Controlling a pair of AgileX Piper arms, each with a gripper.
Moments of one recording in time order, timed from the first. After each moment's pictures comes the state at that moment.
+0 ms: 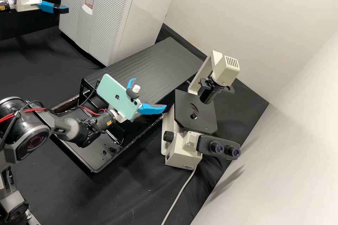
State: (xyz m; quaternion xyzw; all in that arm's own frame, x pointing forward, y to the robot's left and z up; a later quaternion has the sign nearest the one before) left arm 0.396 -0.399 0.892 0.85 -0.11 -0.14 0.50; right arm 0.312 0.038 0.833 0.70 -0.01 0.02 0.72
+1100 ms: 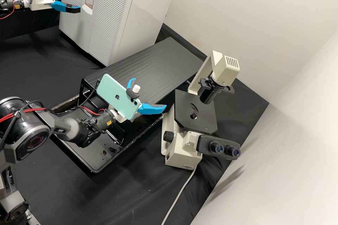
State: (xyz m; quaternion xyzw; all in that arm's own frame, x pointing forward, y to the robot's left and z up) left arm 0.451 -0.403 0.879 0.85 -0.10 -0.15 0.49; right arm 0.312 0.038 0.833 0.70 -0.01 0.02 0.72
